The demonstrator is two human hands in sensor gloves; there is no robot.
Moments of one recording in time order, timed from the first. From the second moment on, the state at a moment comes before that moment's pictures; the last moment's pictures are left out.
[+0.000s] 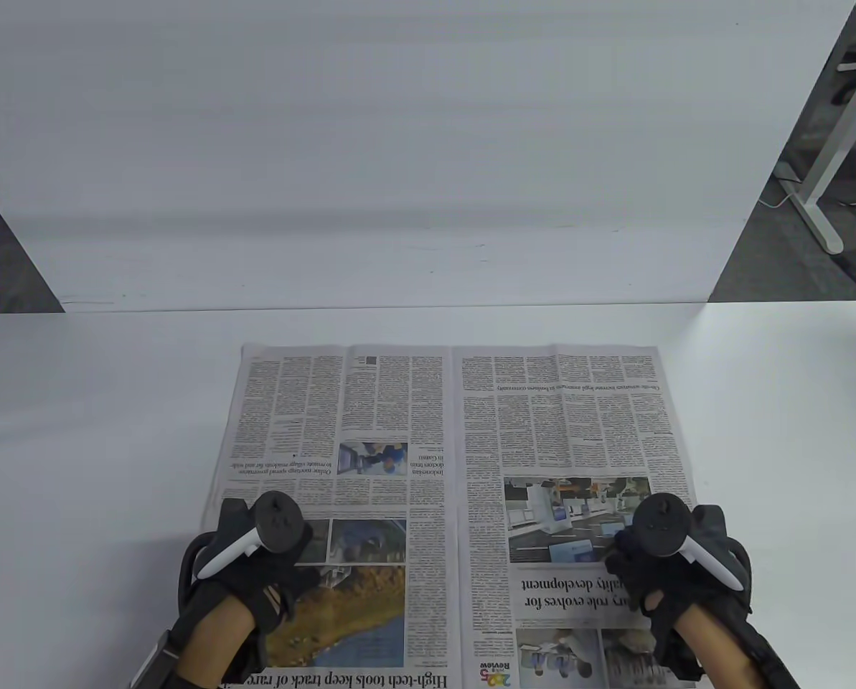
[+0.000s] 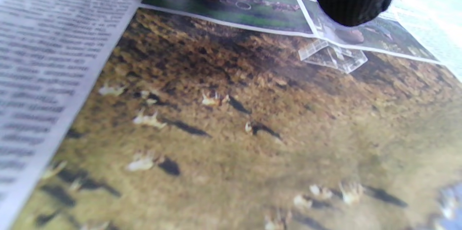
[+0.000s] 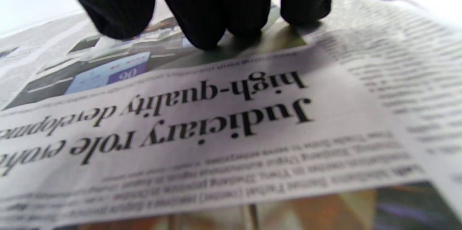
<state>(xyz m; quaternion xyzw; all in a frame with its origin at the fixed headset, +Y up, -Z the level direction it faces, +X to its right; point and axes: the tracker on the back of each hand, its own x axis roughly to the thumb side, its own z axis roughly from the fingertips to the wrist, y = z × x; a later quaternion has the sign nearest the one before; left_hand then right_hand) -0.239 -0.745 -0.314 -0.27 -0.05 0.08 0.96 0.259 -0.744 -0.299 -0.02 0.17 0.98 0.13</state>
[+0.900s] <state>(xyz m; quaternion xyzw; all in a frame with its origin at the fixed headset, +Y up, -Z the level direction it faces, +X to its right) -0.115 -0.766 -0.335 -0.21 -0.13 0.05 0.97 0.113 -0.769 -0.319 0.10 0.14 0.98 0.10</state>
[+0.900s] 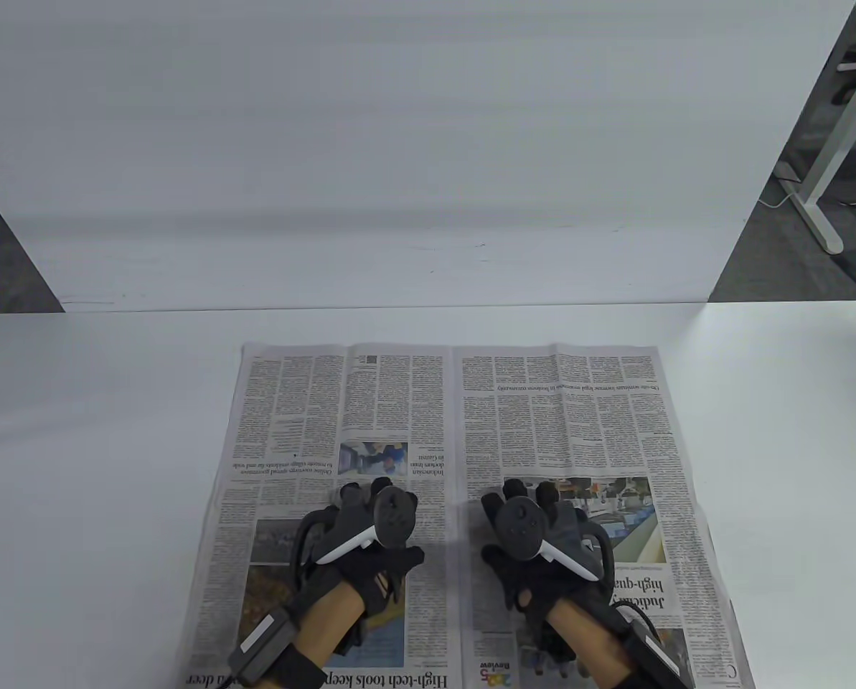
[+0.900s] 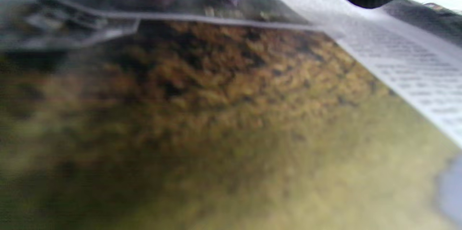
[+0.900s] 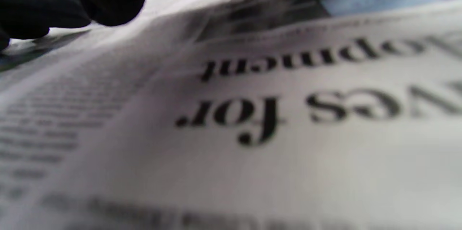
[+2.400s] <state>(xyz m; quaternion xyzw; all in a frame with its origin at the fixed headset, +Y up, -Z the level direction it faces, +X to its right) -0.257 -0.781 -0.347 -0.23 0.07 0.13 0.96 0.262 -0.790 -0.332 -0.10 0.19 0.96 0.16</state>
